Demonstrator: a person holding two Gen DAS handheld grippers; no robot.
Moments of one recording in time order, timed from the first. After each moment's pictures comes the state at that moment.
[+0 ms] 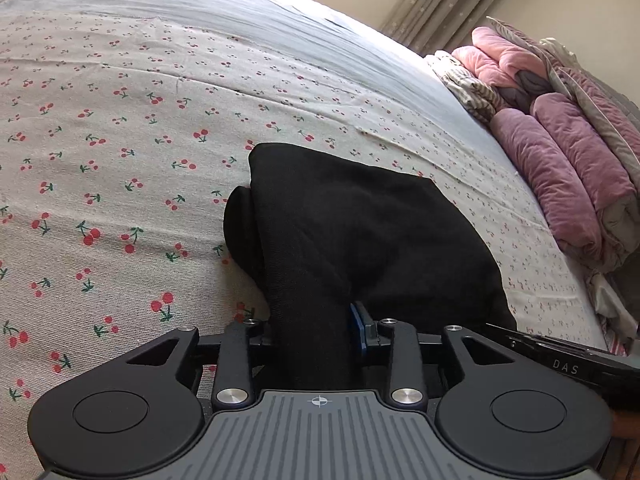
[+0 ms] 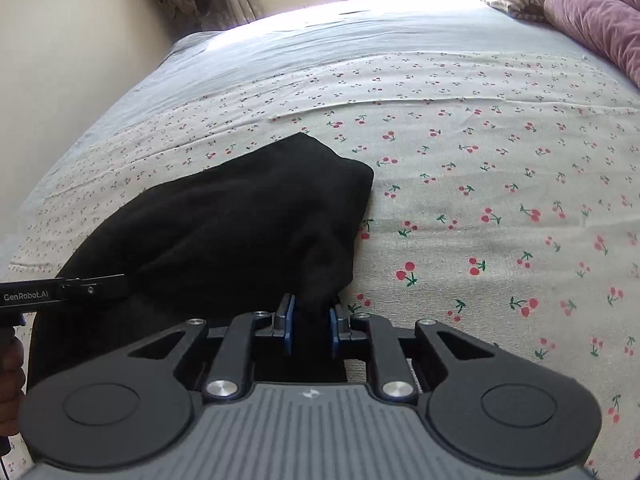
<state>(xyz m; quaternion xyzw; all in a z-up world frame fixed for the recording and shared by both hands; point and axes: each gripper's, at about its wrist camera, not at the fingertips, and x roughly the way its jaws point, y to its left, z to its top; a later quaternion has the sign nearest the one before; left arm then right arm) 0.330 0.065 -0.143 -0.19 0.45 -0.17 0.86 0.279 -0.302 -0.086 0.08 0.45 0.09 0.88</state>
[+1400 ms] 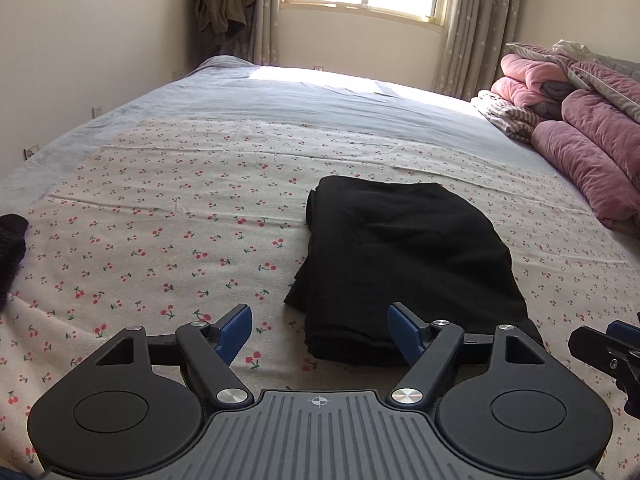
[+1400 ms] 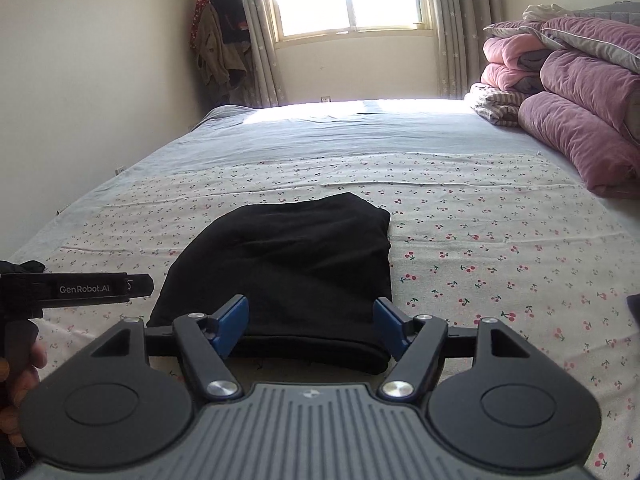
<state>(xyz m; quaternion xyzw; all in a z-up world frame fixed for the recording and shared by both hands) 0.126 0.038 -0.065 -0.06 0.35 -0.01 0.94 0.079 -0.258 -0.005 0.04 0.31 0.08 0.95</state>
